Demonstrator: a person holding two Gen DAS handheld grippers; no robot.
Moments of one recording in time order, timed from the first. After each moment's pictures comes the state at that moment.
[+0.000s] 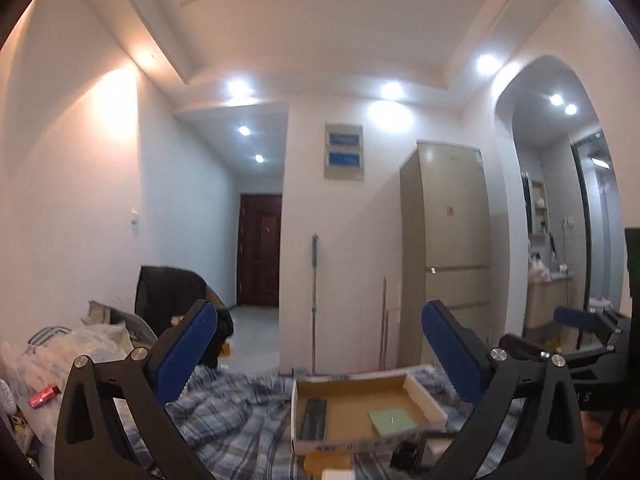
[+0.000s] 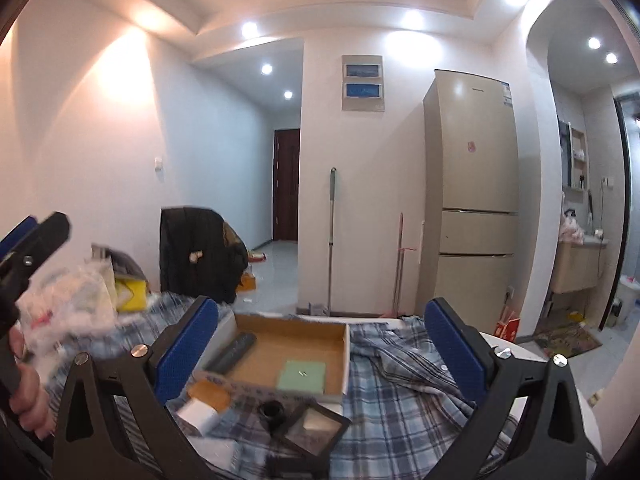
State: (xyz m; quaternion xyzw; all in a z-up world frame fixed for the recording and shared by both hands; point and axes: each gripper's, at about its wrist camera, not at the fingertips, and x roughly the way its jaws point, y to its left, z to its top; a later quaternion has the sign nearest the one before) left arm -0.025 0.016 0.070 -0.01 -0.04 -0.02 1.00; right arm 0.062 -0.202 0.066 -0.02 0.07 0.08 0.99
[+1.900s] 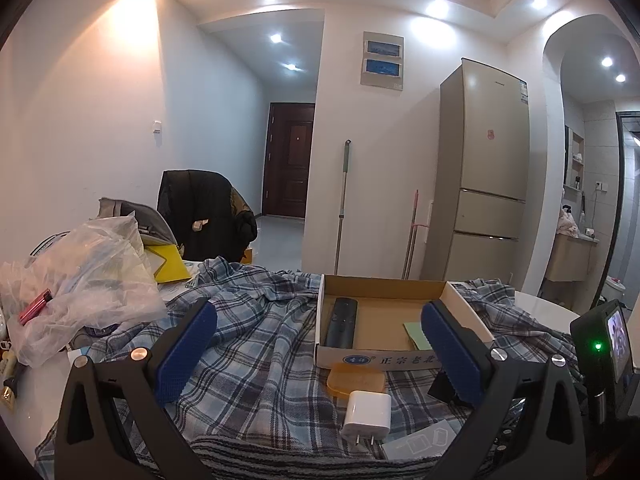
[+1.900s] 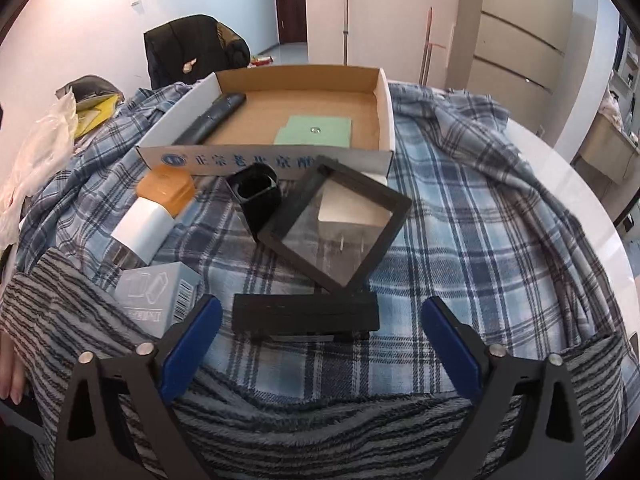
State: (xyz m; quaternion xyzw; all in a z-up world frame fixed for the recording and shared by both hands) left arm 0.039 0.034 -0.004 -0.05 0.12 0.04 0.99; right arm 0.148 -0.184 -0.084 -0.03 0.45 0.10 0.89
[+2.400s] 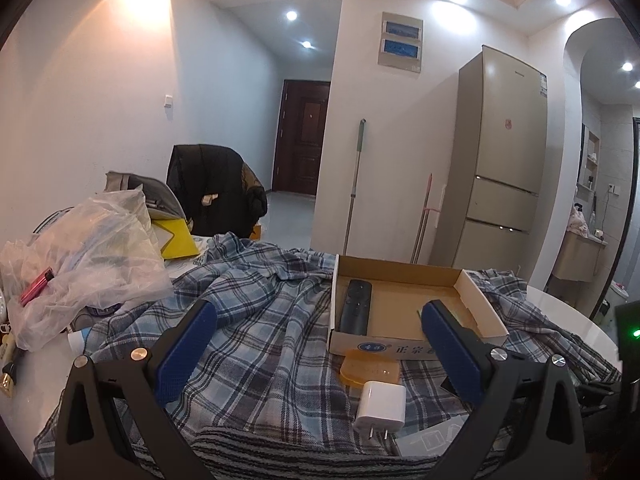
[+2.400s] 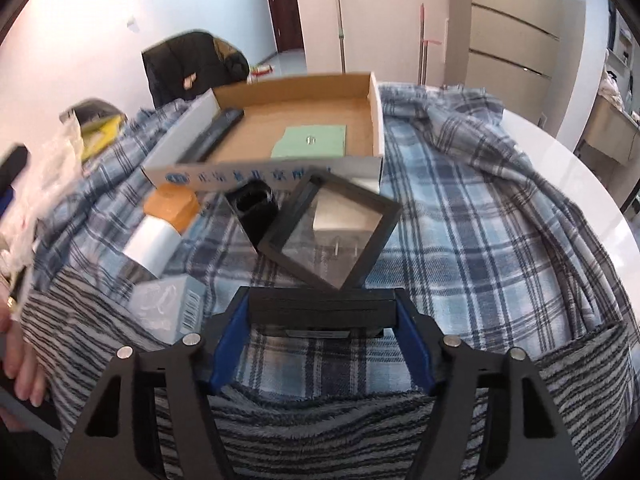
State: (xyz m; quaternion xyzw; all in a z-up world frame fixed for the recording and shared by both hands) left arm 0.057 0.049 -0.010 -0.07 0.18 0.05 0.98; right arm 0.144 -0.198 -0.071 0.01 0.43 0.11 0.89
